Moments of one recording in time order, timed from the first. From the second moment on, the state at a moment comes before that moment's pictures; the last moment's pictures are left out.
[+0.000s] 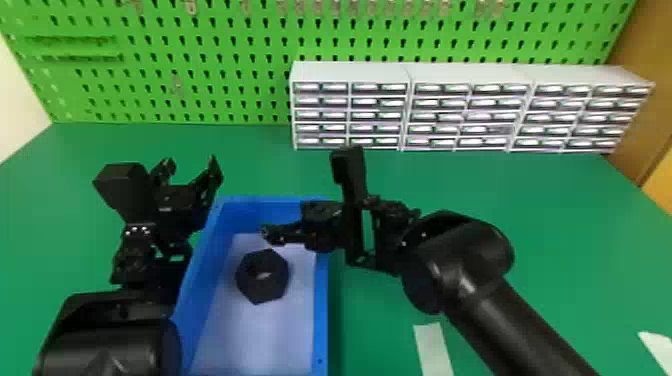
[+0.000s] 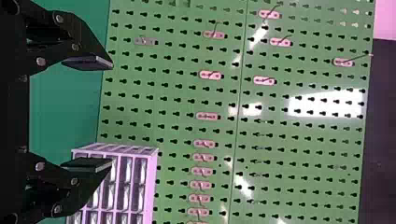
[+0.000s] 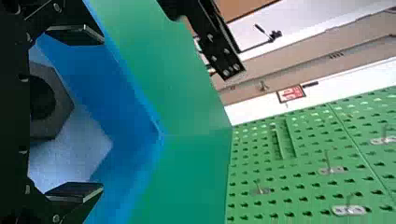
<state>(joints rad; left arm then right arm) -0.03 0.00 0.08 -1.69 0.08 0.01 -0.06 -0.50 -0.10 0.58 -1.37 -0.48 0.53 0.41</state>
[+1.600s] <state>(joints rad) -0.01 0.00 0.08 -1.69 0.09 0.01 -0.06 -0.33 -0.04 0.04 -1.63 -0.22 0.44 0.32</state>
